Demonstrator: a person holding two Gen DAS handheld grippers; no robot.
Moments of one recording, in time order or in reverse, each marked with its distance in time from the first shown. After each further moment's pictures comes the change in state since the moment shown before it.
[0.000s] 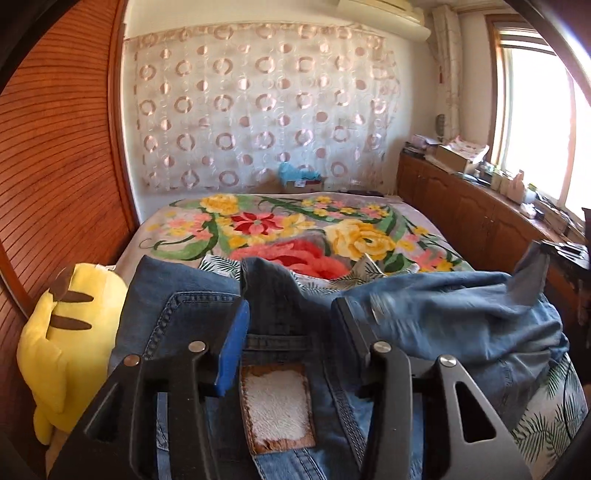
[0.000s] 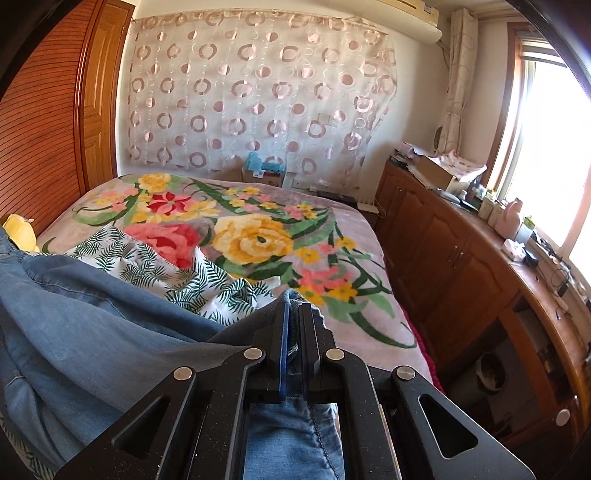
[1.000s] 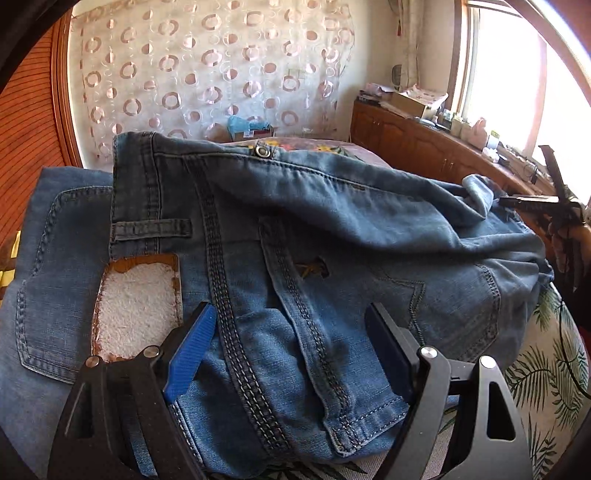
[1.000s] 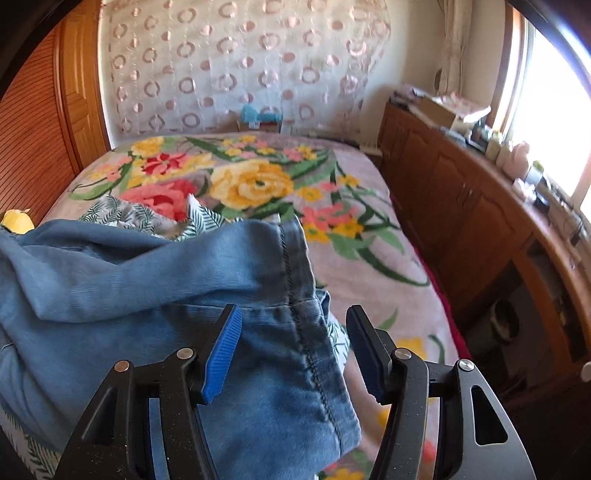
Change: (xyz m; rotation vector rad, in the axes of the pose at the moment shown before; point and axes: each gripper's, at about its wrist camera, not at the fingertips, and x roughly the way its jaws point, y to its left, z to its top) left arm 0.031 -0.061 -0.062 0.069 0.177 -0.160; right arm 0.051 -0.052 -0.008 0.098 0.228 0.051
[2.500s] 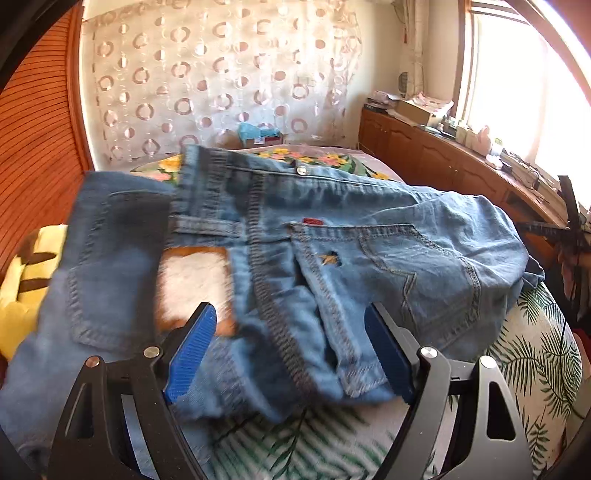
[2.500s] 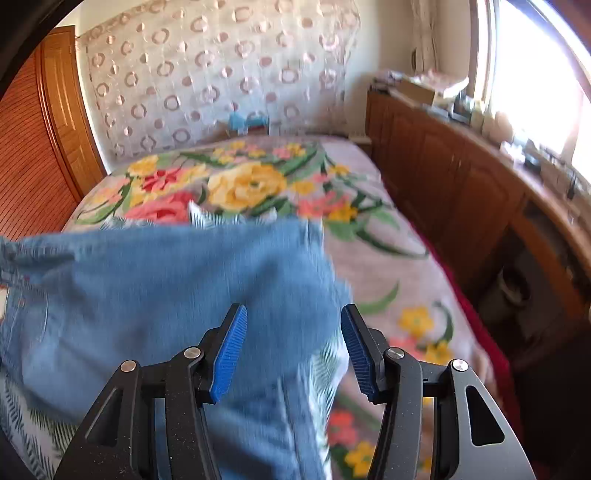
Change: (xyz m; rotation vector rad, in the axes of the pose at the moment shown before) left arm -0.054 0.022 -0.019 -0.015 -0.028 0.043; right arm -0.028 -0.074 -0.017 0.138 -0.009 0.051
